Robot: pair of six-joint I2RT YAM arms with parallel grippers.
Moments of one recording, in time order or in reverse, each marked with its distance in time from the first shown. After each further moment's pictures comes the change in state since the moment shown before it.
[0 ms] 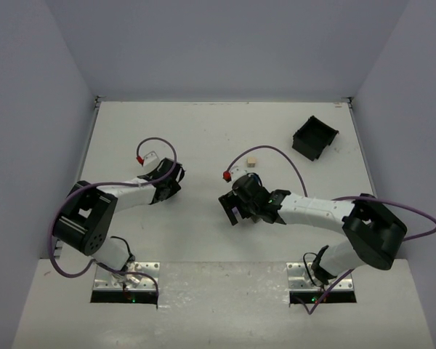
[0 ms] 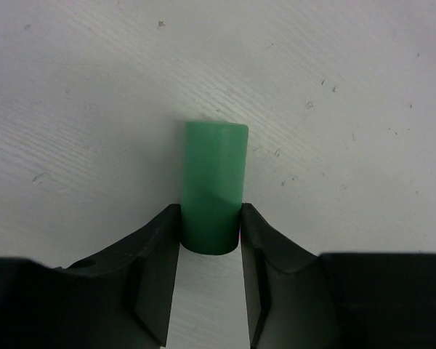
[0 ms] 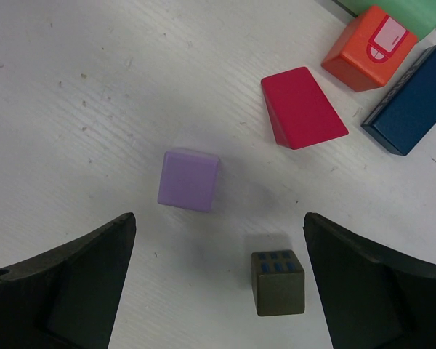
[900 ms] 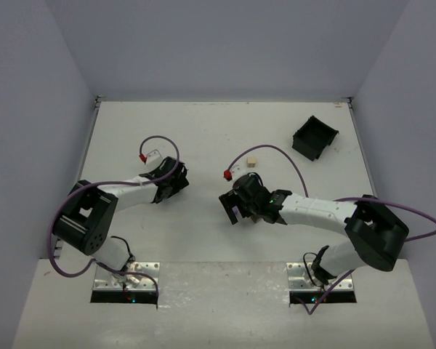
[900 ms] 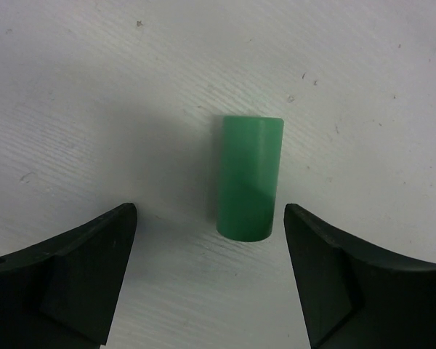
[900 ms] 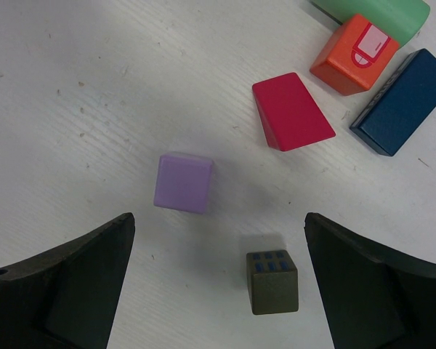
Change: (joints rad) left arm -0.019 0.008 0.035 -0.026 -0.008 0.016; right arm 0.000 -0.016 0.000 0.000 0.019 0.001
